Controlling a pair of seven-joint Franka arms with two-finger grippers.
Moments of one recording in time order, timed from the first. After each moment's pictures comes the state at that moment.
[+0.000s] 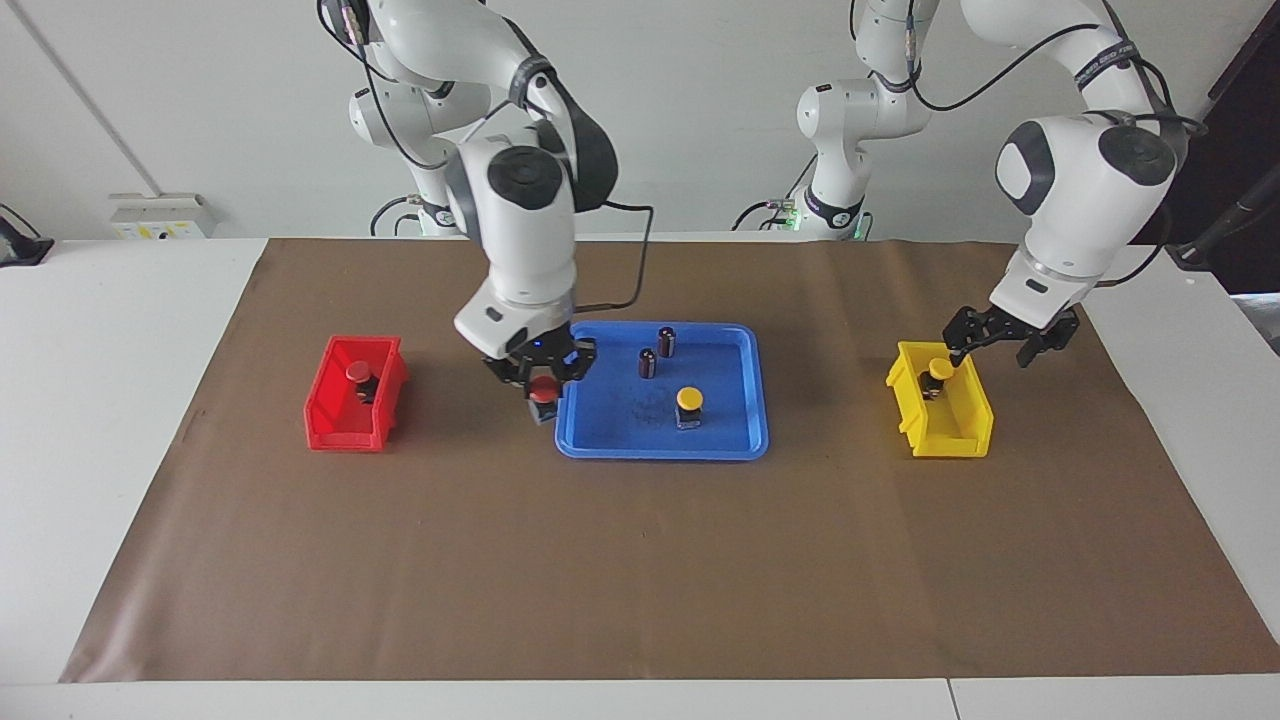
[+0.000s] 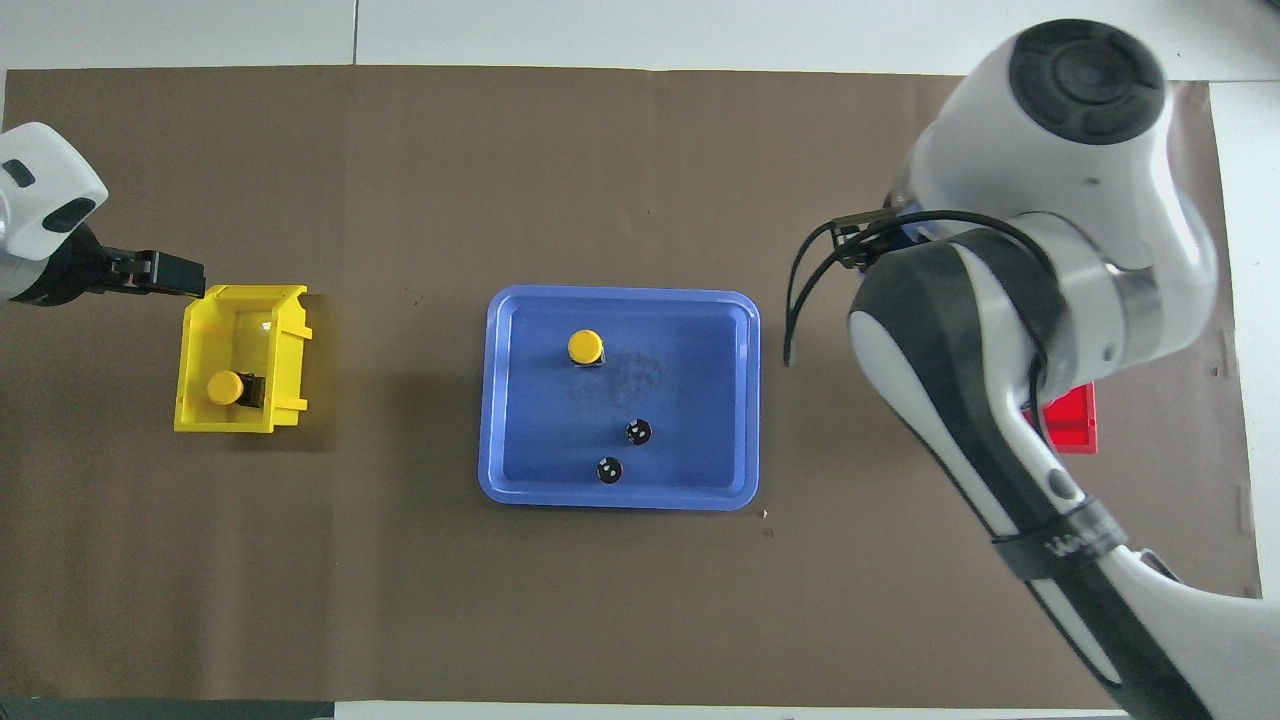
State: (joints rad) left arm -0.05 0.02 -0.04 -1.77 0.02 1.88 0.02; right arm 0.20 0.17 -0.02 -1.64 -0.06 1.82 0.06
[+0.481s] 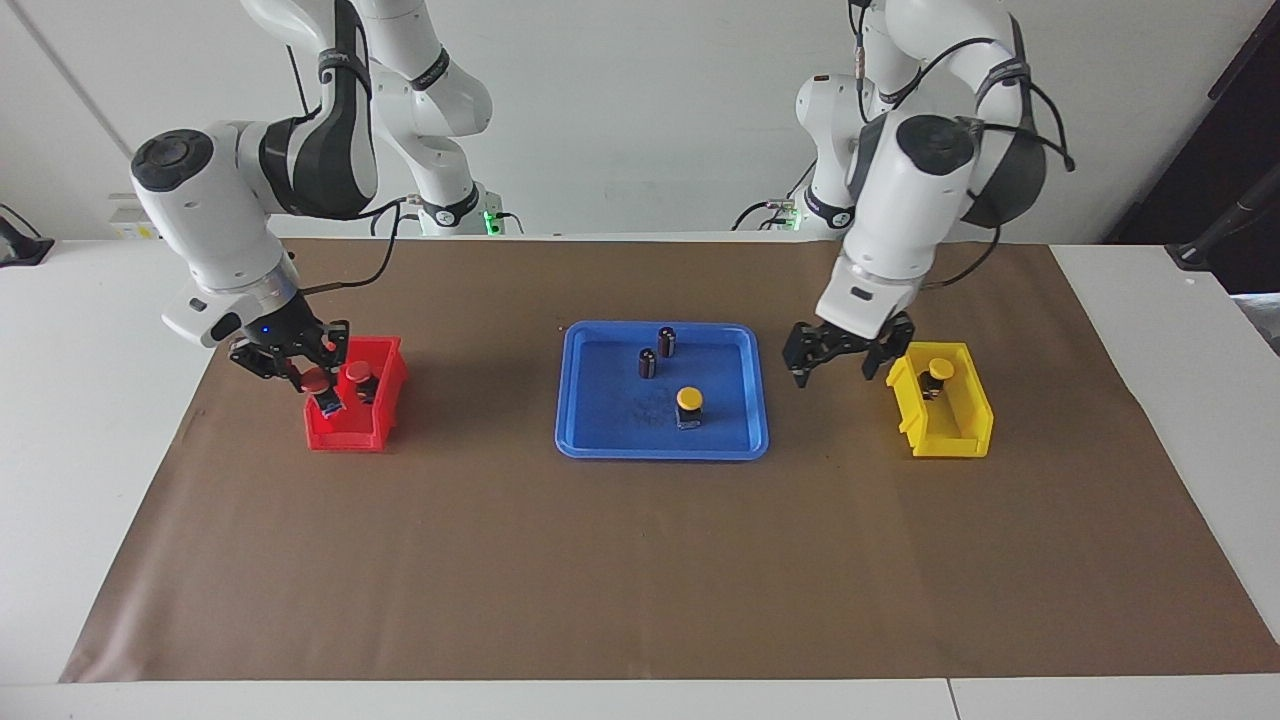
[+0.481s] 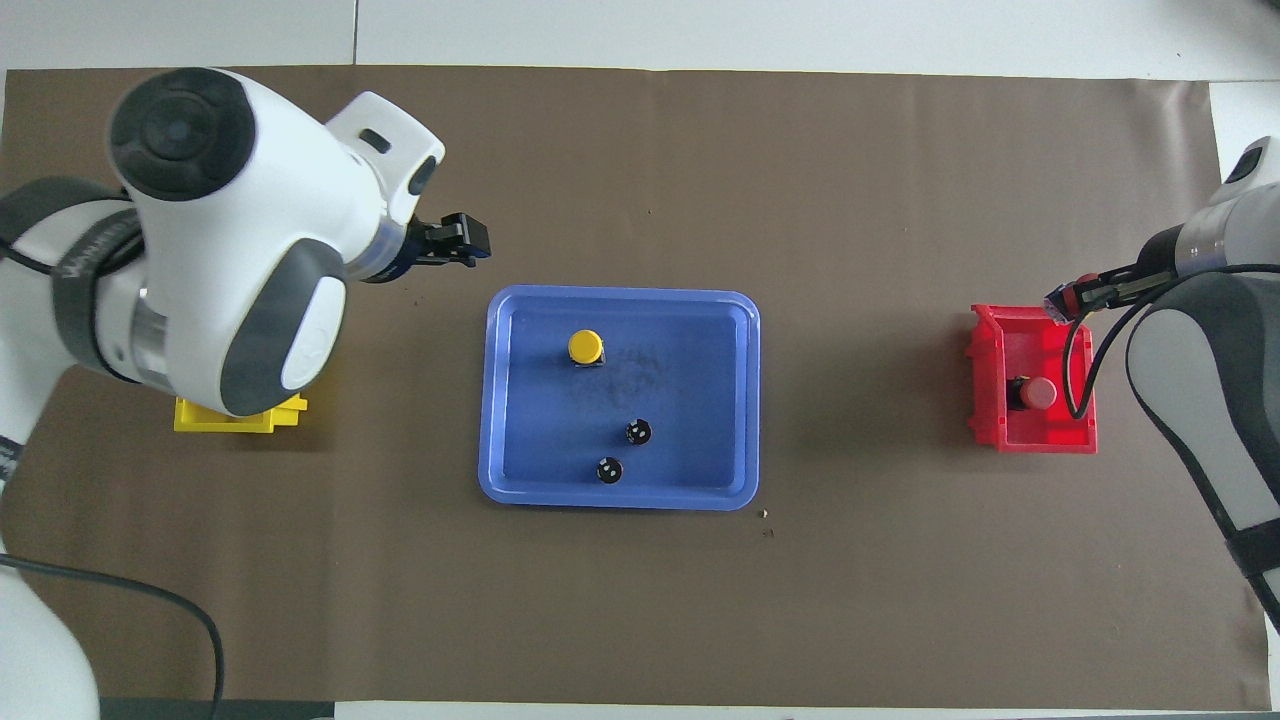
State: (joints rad) left arm -0.47 0.25 -0.06 -1.67 0.04 1.99 -0.60; right arm -0.09 0.04 -0.02 -2.01 -0.02 2.12 -0.34
